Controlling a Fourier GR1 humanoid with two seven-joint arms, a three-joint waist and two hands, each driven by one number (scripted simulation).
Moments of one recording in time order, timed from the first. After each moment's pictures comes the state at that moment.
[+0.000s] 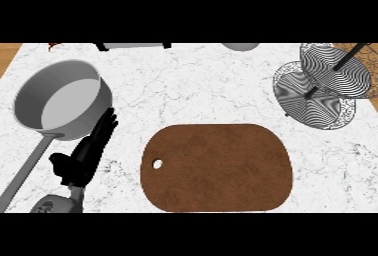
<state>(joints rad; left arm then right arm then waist) -0.08 0.31 -0.24 -1.36 0.25 0.08 -0.14 0.33 -0.64 -0.40 -2.05 0.43 -0.14 0.75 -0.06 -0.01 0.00</state>
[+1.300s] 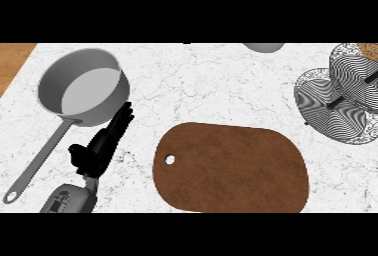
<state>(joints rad) -0.15 0.24 -0.24 -1.33 0.18 0.01 -0.12 -0.64 -0.92 -0.21 -1.36 0.31 0.01 0.93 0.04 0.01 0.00</state>
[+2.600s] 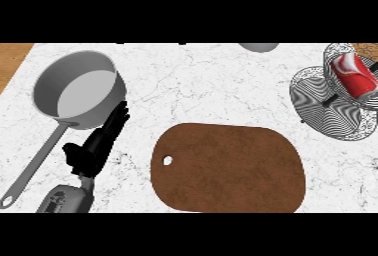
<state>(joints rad) -0.14 0.22 -0.18 -1.35 0.15 -0.02 -0.09 -1.10 -0.62 -0.34 -0.64 0.26 -0.21 0.75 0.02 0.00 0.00</state>
